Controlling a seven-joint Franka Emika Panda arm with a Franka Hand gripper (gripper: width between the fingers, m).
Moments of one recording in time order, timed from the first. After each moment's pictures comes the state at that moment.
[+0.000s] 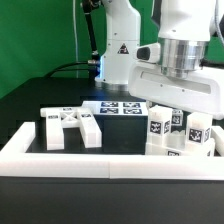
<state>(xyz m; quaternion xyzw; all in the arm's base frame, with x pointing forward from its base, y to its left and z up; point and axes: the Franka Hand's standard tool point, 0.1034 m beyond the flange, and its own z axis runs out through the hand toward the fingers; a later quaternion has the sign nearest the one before) 0.531 0.073 0.022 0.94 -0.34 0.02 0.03</state>
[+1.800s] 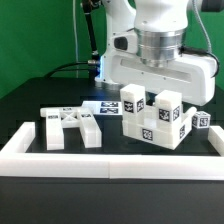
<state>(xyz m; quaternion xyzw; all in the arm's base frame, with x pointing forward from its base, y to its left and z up) 0.505 0.040 0.066 0.92 -0.33 -0.18 -0.02</state>
